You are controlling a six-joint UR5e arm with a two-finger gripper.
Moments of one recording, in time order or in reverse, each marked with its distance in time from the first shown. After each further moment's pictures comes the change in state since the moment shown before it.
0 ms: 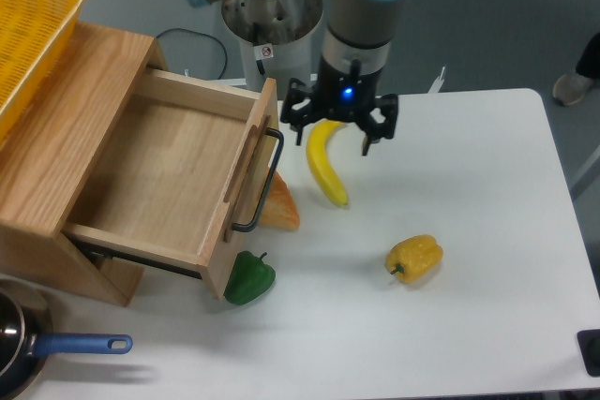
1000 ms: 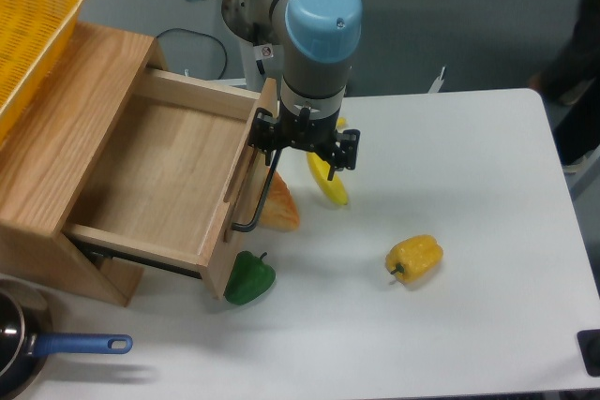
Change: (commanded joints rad) arm -0.189 -0.051 -0.025 0.000 0.042 -0.053
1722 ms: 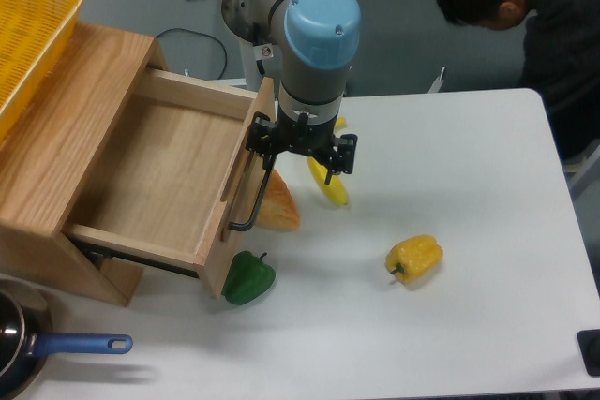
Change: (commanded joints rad) arm -0.003 -0.018 0.000 0.009 0.028 0.014
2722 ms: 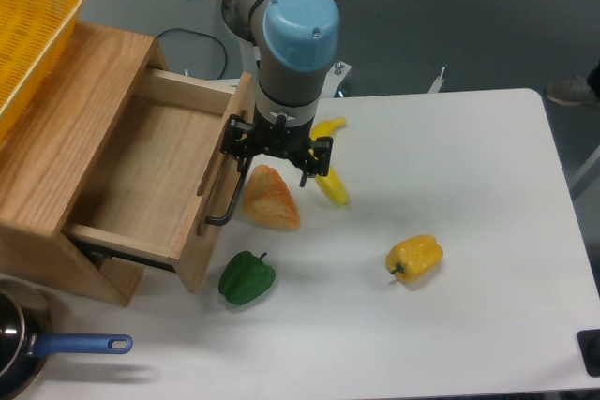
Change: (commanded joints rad) arm -0.032 0.002 -0.006 0.002 -0.048 -0.072
